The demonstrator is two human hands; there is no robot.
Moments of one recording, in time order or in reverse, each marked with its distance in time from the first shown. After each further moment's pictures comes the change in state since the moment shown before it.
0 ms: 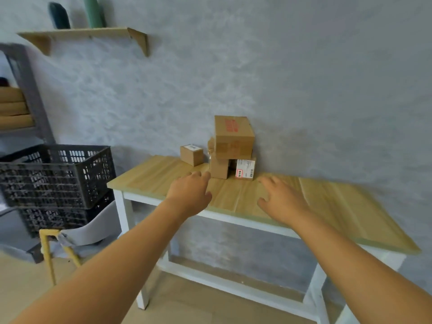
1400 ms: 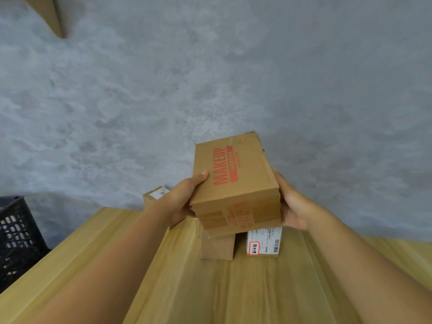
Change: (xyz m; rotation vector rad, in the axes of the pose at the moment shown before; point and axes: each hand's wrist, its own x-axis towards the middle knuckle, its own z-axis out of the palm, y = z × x) left_hand 0.427 -0.131 0.139 -1.469 -0.447 -0.456; right_hand 0.422 0.105 0.111 1.492 -0.304 0.569
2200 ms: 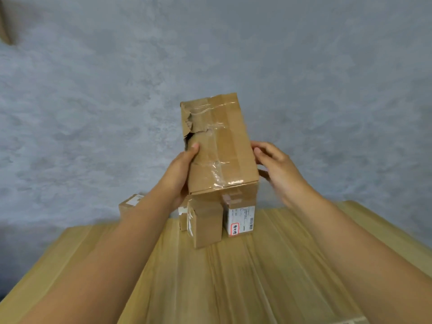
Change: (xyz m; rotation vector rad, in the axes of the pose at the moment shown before) left_hand -0.074 0.039 0.001 -0.238 -0.250 0.310; right_hand -0.126 -0.024 0.086 -0.241 0.457 -0.706
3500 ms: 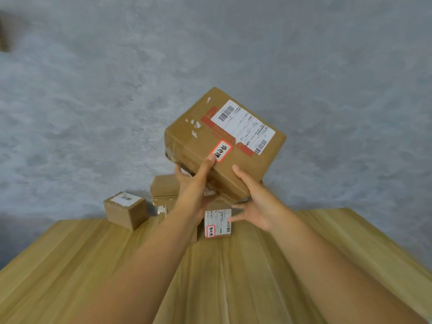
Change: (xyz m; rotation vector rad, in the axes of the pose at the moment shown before) left_hand 0.002 -0.059 0.127 -0.304 0.190 0.091; right_hand -0.011 0.044 -0.058 0.455 -0.179 0.548
